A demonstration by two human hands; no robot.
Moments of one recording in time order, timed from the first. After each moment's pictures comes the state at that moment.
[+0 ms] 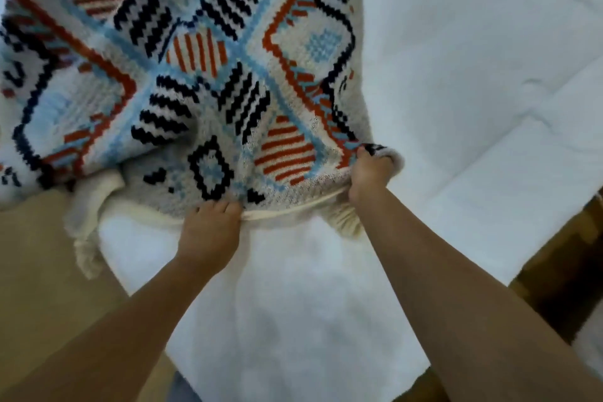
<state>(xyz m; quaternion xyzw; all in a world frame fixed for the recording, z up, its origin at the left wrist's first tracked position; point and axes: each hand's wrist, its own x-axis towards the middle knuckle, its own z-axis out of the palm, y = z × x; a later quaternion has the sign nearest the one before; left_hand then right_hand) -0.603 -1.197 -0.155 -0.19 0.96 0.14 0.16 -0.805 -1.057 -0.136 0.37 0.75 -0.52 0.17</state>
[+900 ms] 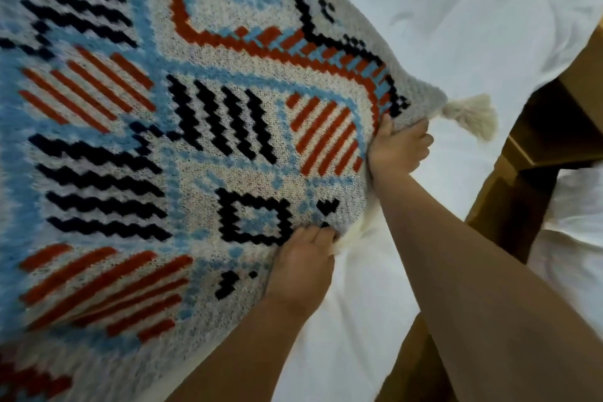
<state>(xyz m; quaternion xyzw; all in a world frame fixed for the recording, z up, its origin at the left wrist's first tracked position) -0.803 -0.874 -0.219 0.02 0.91 0.39 0.13 -0.997 -0.778 -0.218 0.29 0.93 -0.22 -0.04</state>
